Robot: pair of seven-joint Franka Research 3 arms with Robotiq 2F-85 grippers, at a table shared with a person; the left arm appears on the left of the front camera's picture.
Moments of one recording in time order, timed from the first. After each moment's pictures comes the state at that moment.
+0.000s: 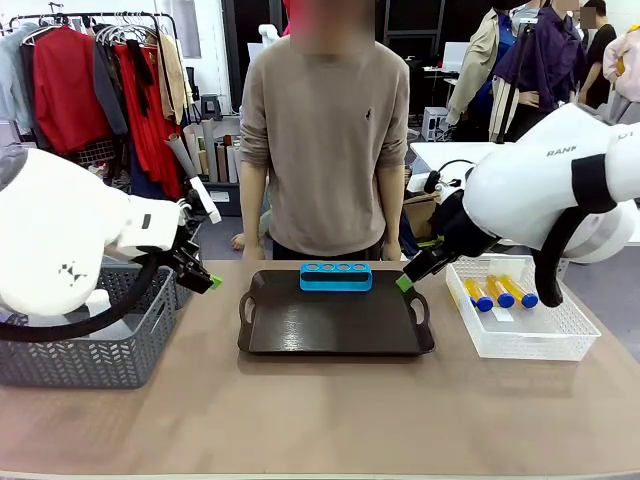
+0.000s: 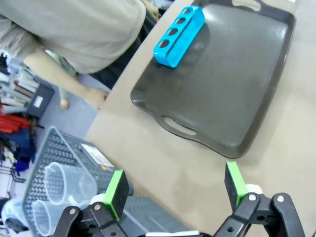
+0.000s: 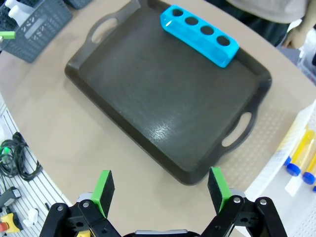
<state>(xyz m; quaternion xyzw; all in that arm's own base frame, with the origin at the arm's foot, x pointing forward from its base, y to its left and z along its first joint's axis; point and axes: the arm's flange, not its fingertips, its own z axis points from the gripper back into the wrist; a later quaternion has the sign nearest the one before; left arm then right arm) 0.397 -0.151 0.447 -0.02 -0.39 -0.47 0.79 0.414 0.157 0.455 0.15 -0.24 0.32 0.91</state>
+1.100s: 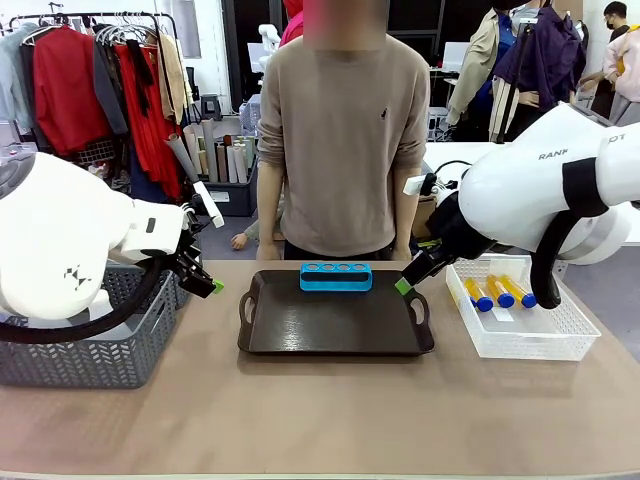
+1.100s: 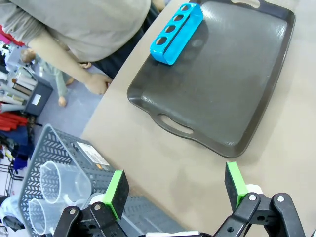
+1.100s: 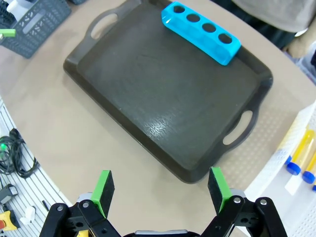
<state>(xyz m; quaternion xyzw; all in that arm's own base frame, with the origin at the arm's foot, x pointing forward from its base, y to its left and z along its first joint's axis) 0.395 -0.159 0.440 -0.02 -0.38 -0.47 0.80 0.410 0.164 0.453 0.14 -0.23 0.33 0.91</state>
